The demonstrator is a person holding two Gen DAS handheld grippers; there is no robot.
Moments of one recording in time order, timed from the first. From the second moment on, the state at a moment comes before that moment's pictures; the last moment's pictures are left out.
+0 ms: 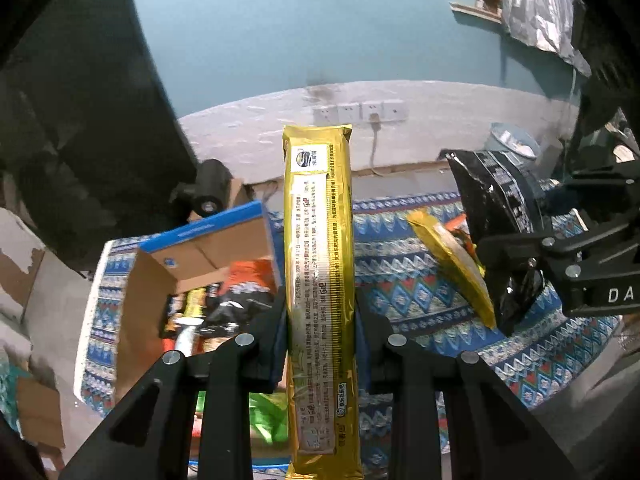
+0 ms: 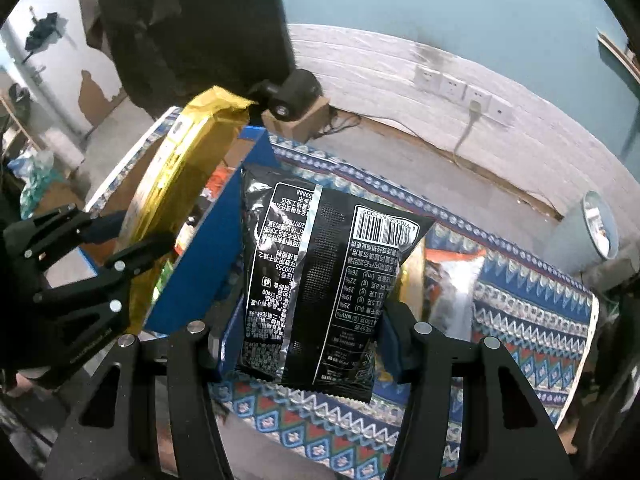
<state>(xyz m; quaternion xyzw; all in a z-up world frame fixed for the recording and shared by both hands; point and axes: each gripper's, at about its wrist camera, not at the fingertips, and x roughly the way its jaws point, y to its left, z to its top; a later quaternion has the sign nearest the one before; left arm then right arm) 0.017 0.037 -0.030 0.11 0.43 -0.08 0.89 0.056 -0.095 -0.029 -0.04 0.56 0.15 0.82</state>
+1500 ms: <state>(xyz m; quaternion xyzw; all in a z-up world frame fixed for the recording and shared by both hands) 0.040 0.215 -0.075 0.00 0.47 0.04 0.88 0.106 0.095 -0.087 -0.09 0.60 0.24 0.76</state>
